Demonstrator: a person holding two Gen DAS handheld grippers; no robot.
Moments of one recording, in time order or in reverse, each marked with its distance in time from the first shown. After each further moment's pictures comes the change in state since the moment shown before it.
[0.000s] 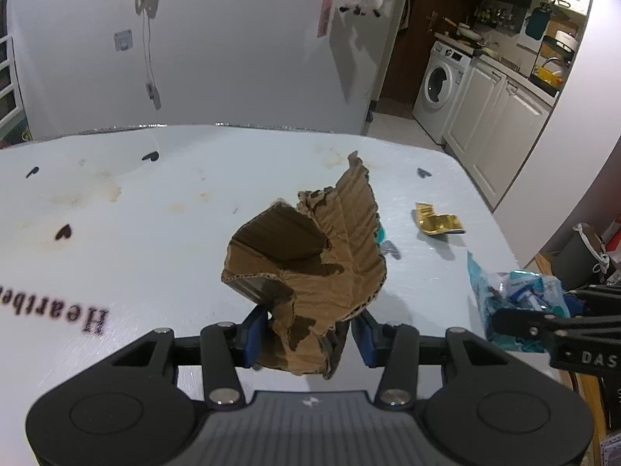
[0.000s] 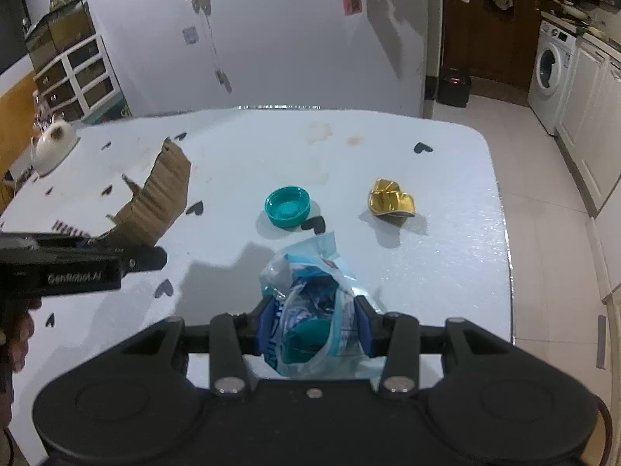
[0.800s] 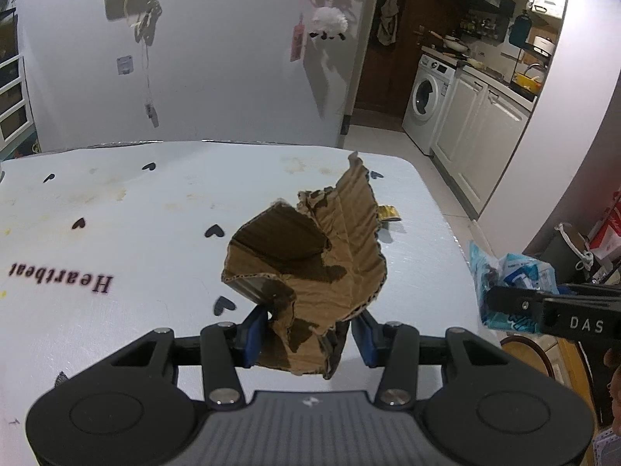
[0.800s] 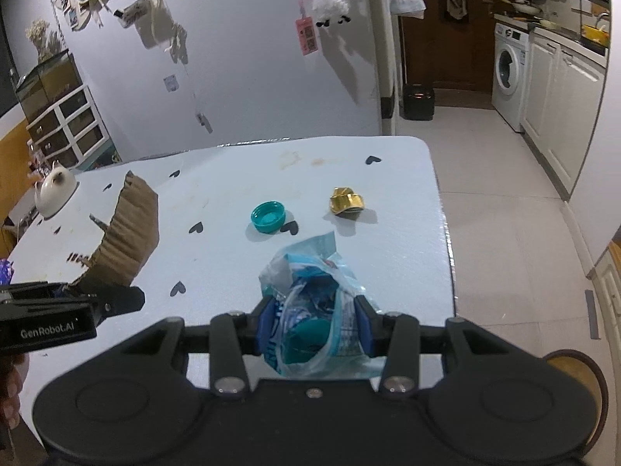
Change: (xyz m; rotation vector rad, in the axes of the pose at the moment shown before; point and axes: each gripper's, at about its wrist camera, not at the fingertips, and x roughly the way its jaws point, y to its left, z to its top) left arm -0.076 -0.059 -0.040 0.015 -0.050 -0.004; right arm -0.088 -0.021 -0.042 0.116 -0.104 -0.037
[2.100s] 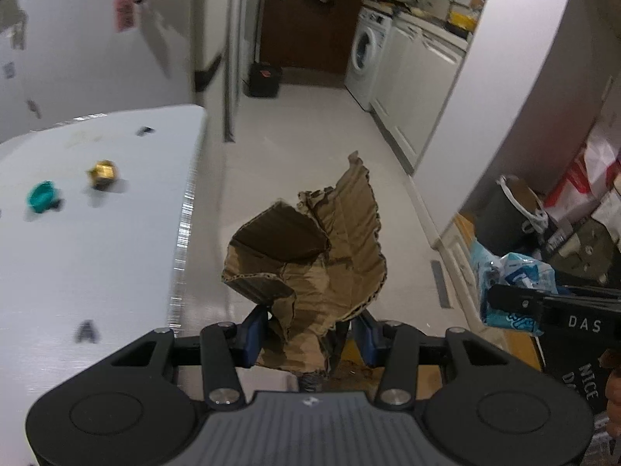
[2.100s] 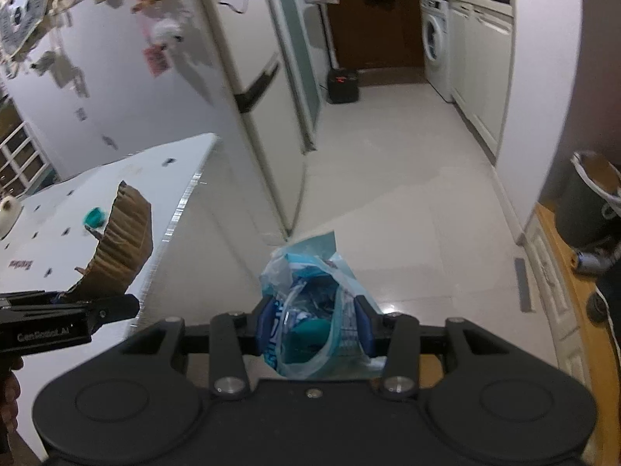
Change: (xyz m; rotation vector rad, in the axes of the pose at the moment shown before) left arm 0.092 -0.355 -0.024 0.055 0.130 -0.081; right arm -0.082 -0.359 -0.038 0.110 0.043 -0.076
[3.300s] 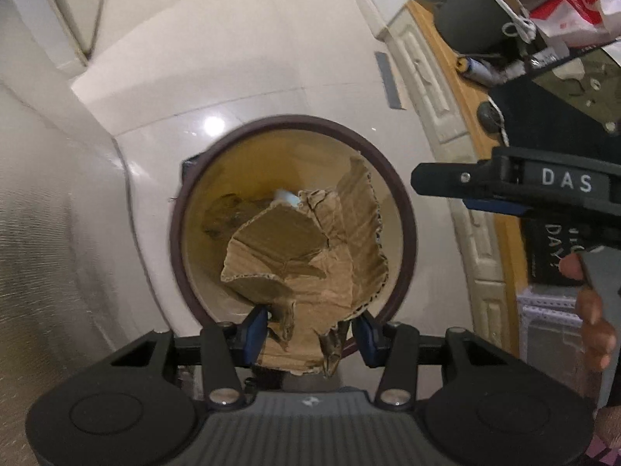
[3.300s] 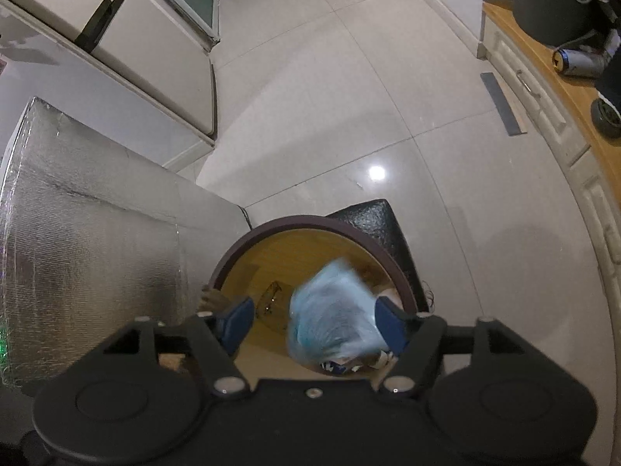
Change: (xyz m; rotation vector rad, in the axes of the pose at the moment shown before) left arm 0.249 -0.102 -0.079 0.108 0.650 -0.200; right arm 0.181 -0.181 -0.076 0.386 0.386 -0.008
